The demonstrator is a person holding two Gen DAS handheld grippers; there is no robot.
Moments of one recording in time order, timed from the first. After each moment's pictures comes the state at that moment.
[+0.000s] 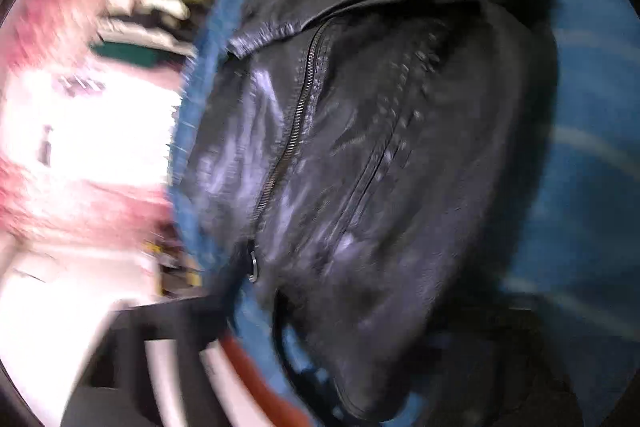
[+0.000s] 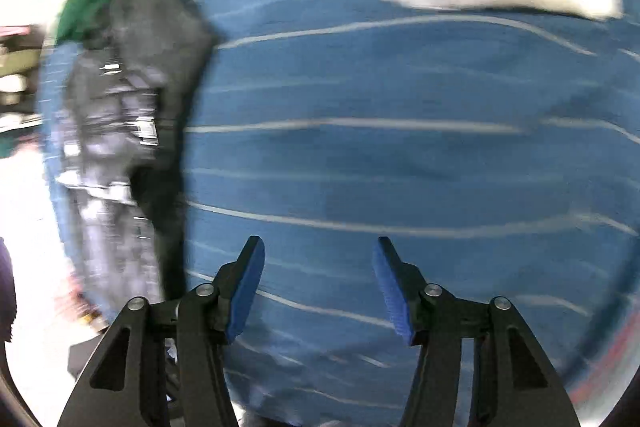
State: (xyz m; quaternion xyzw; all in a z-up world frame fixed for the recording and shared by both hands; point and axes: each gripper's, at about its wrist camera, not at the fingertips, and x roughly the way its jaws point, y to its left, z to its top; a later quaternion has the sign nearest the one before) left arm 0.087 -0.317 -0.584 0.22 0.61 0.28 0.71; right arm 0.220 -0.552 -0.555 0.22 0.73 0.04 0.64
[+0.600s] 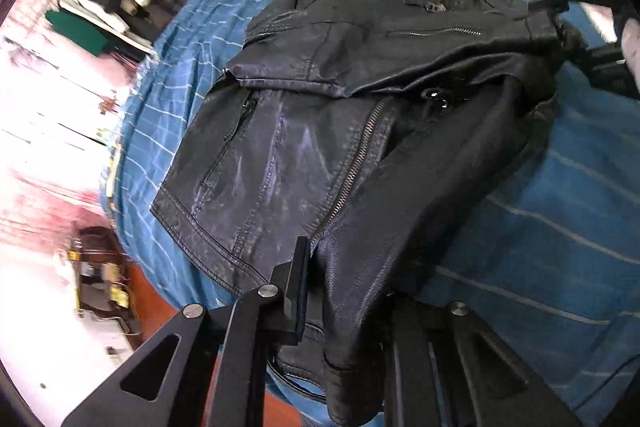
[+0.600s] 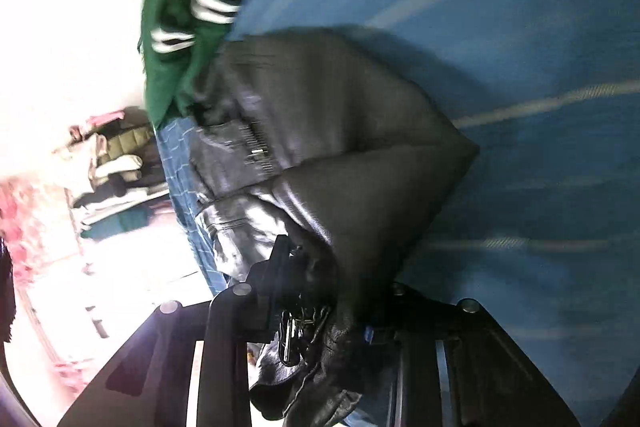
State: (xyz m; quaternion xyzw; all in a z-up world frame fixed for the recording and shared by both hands) left arm 0.101 -0.248 -0.490 0.11 0.60 0.18 0.77; right arm 0.323 -0.460 -0.575 0.47 0.64 0.11 0.60
